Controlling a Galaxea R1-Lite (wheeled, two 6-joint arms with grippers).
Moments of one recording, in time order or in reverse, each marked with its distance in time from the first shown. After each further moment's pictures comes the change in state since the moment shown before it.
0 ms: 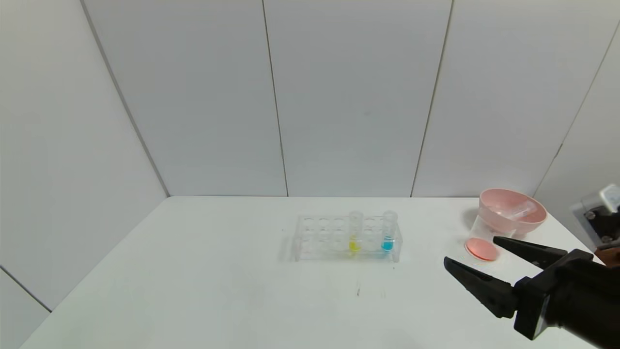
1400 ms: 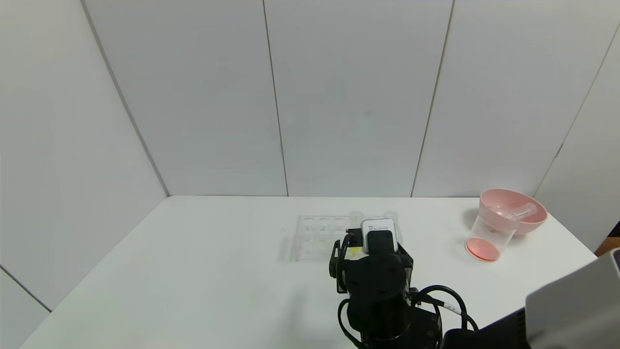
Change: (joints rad) left arm 0.000 0.000 0.000 0.000 0.000 0.000; right arm 0.271 0.864 -0.383 -0.478 -0.743 0.033
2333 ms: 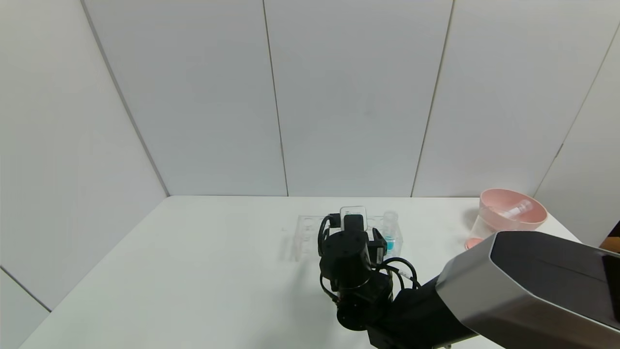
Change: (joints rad) left arm 0.000 0.000 0.000 0.000 0.000 0.000; right arm -0.106 0.224 -0.298 0.084 0.075 -0.015
